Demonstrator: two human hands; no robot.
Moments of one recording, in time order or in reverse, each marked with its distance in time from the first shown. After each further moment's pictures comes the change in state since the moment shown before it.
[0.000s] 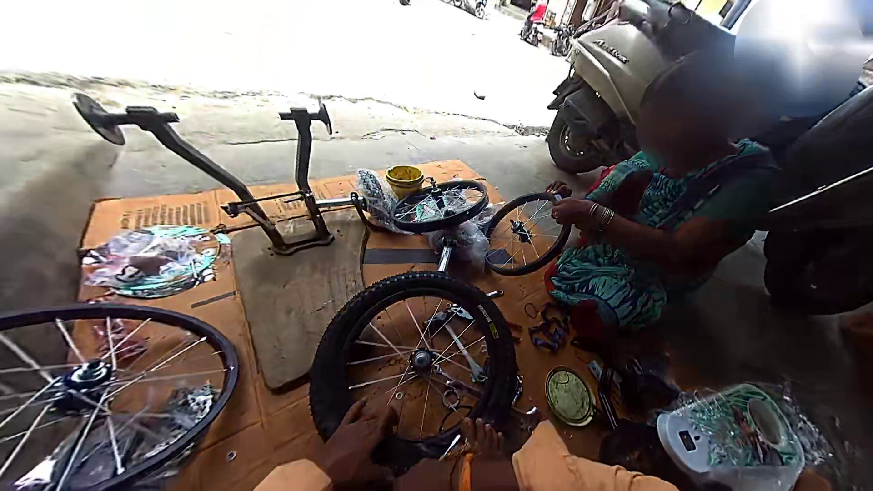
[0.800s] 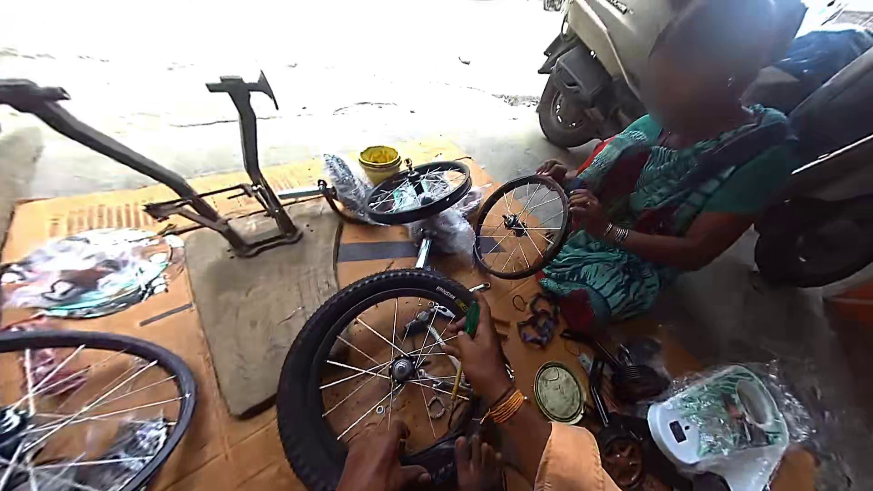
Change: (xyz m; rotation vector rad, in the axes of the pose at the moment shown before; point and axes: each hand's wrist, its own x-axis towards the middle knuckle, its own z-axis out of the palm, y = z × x) left_hand 0.029 0.060 0.012 -0.237 0.003 -0.285; right_hand -0.035 0.113 -0.073 1.231 1.480 0.189
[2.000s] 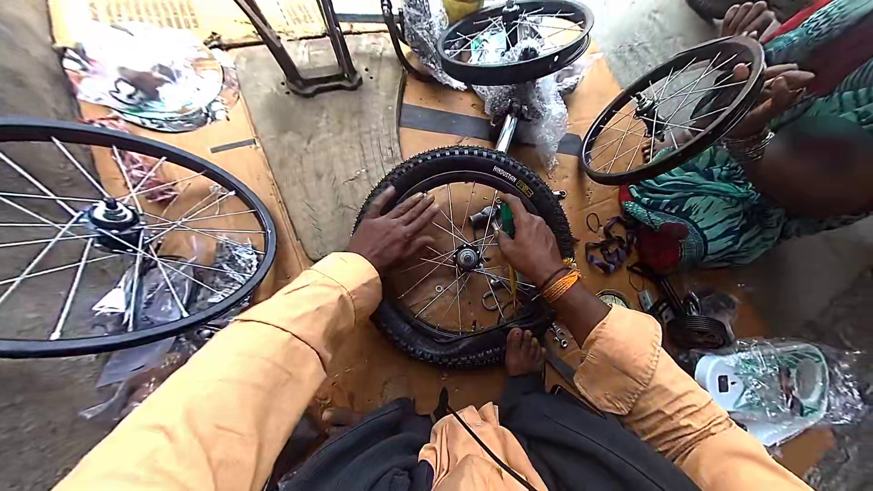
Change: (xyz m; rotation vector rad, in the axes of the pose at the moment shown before) left_hand 0.087 -0.119 -0.091 0.377 0.768 0.454; right_hand 0.048 0.014 0.031 -1.191 -0.264 -0.196
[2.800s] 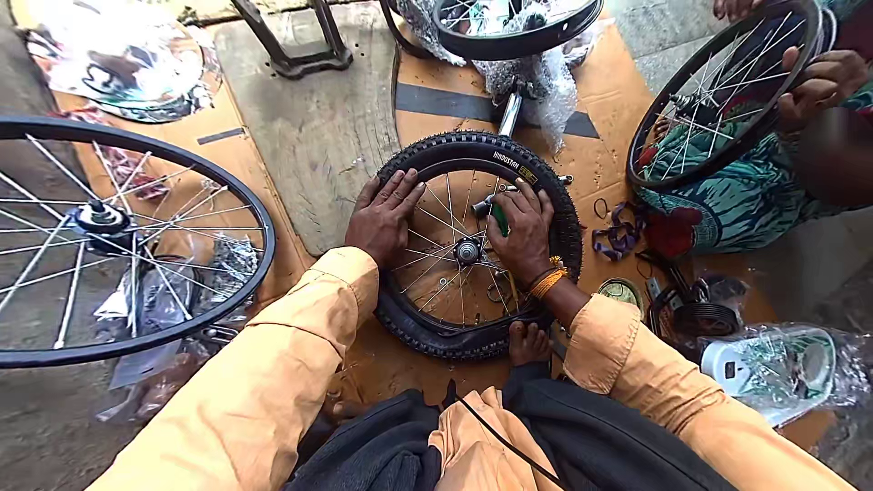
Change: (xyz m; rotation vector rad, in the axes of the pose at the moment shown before) left_hand -0.003 -0.015 0.009 -0.029 0.101 -0.174; right_hand 0.007 0.013 0.052 -0.068 0.397 -0.279
